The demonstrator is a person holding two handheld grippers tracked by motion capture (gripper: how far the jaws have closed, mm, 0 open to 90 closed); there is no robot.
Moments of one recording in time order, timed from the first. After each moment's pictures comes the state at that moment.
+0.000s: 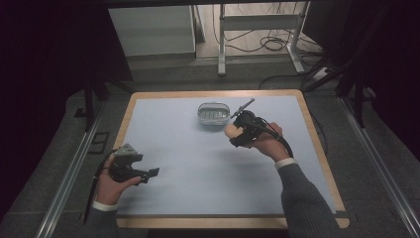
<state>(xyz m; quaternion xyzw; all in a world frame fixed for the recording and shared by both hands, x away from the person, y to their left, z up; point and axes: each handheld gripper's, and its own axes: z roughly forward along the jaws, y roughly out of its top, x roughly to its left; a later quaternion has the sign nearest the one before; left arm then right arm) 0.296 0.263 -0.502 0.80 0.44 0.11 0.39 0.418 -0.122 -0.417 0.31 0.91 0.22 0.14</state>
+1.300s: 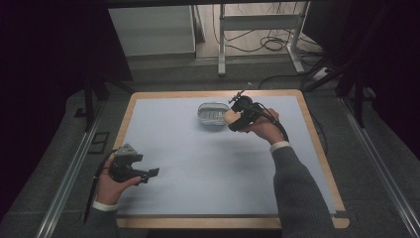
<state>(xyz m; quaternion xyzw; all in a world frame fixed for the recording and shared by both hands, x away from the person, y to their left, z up) 0.297 0.264 -0.503 0.80 0.44 0.11 0.39 0.464 -0.115 -0.406 0.31 0.91 0.22 0.15</state>
